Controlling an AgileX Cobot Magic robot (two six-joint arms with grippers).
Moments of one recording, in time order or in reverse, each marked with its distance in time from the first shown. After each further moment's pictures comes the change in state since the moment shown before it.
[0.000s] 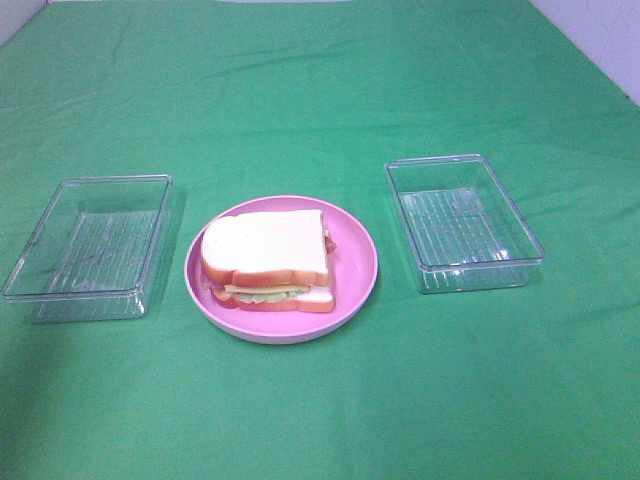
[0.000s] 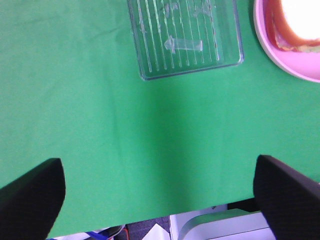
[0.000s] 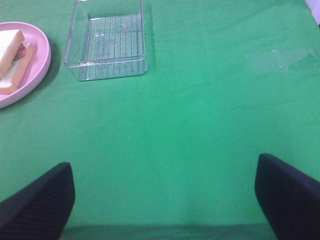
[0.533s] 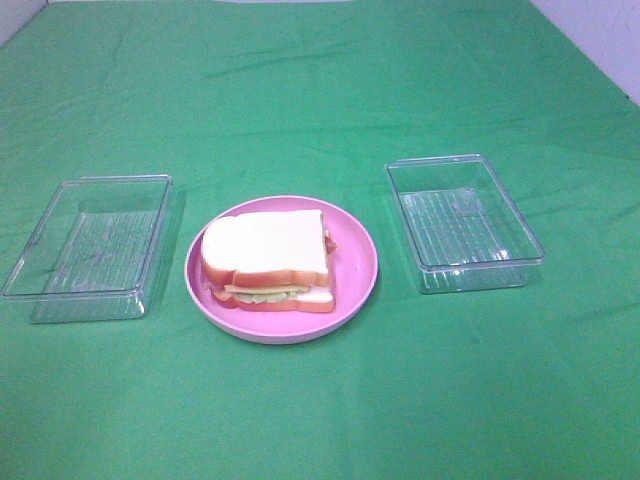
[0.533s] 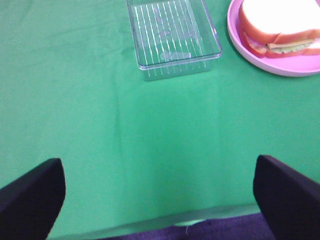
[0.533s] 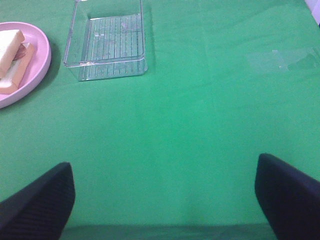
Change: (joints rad) left arm 0.000 -0.880 0.453 -0.001 -0.055 0.000; right arm 0.000 0.000 0.000 0.000 0.000 0.000
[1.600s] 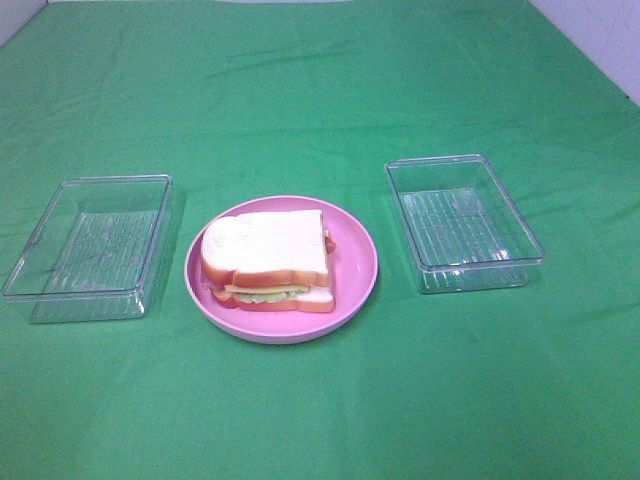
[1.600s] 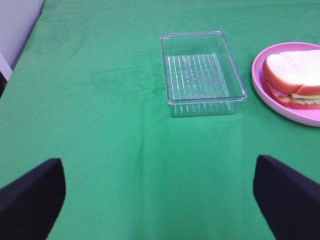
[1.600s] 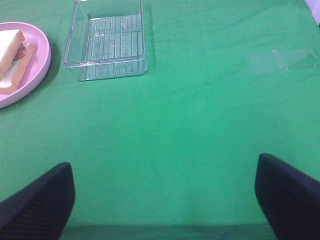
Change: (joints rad) left arm 0.000 -0.266 0.074 0.090 -0.032 -0.125; right arm 0.000 0.000 0.000 0.000 0.000 0.000
